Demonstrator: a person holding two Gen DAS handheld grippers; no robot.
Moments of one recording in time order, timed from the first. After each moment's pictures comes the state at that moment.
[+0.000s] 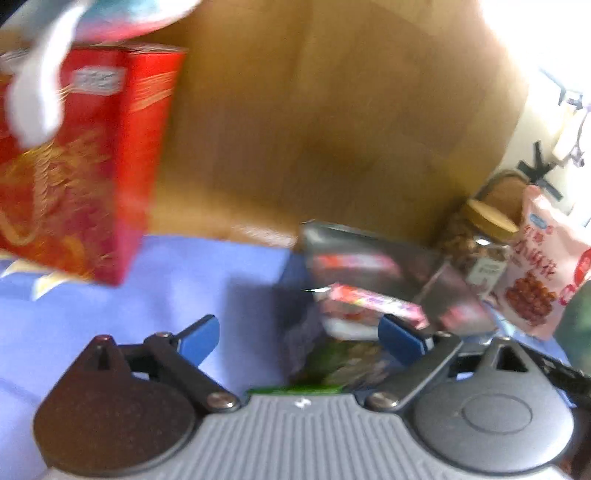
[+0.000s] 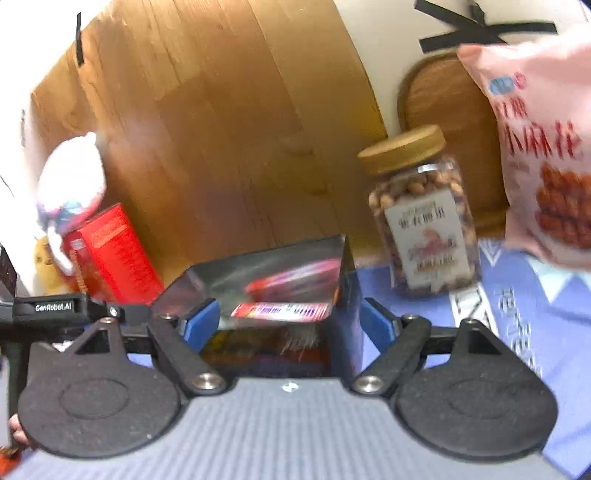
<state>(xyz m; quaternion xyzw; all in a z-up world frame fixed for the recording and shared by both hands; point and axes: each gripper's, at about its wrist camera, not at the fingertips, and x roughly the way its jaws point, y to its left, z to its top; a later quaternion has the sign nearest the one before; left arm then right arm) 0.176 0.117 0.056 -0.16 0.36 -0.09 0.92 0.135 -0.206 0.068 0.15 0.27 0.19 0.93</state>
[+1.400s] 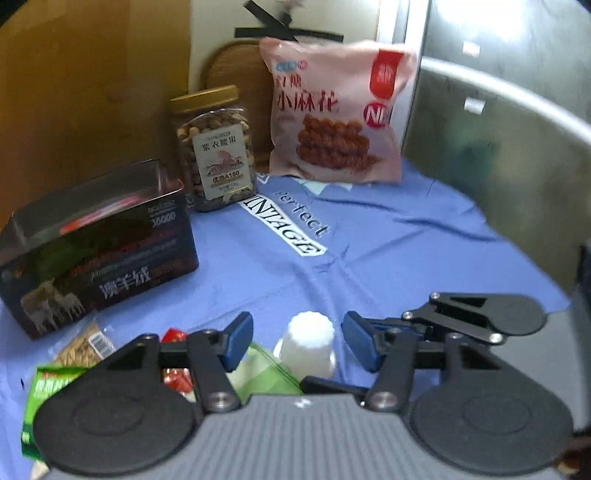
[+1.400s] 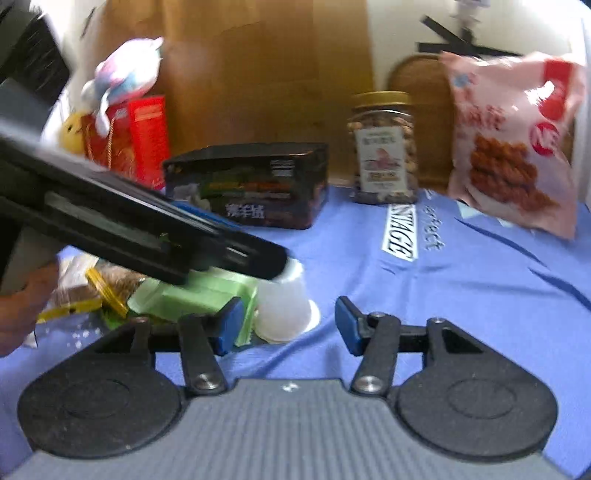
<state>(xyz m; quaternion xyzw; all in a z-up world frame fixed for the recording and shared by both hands) 0.070 -0.131 0.049 0.07 0.35 -0.27 0.89 0.006 -0.235 0.026 -0.02 0.27 0.20 0.94</state>
